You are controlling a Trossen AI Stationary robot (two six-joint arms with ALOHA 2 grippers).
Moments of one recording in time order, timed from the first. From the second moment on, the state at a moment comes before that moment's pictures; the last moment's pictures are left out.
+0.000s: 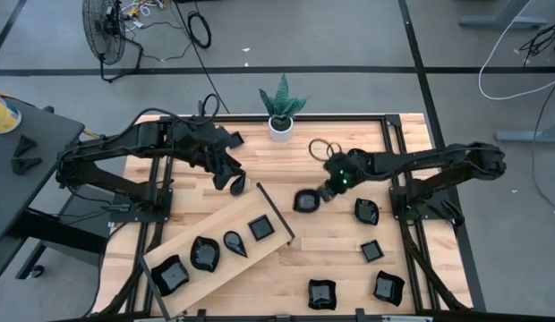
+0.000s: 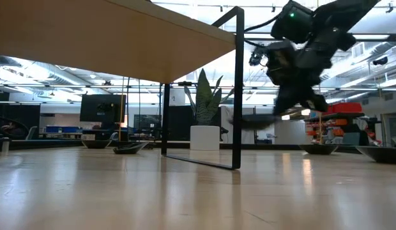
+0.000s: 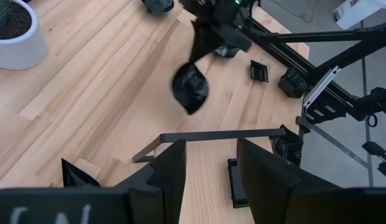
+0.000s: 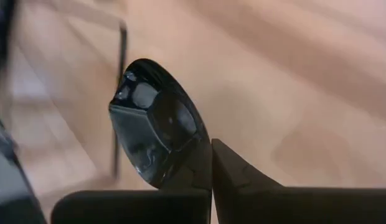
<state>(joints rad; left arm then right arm) 0.10 1.22 1.41 -0.87 0.08 -0.51 -0.15 1.29 0.68 -0.30 -0.16 0.88</state>
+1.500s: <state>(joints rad) 0.10 1.22 1.41 -0.87 0.07 -0.51 -0.35 2.05 1.22 0.10 -0.22 1.20</state>
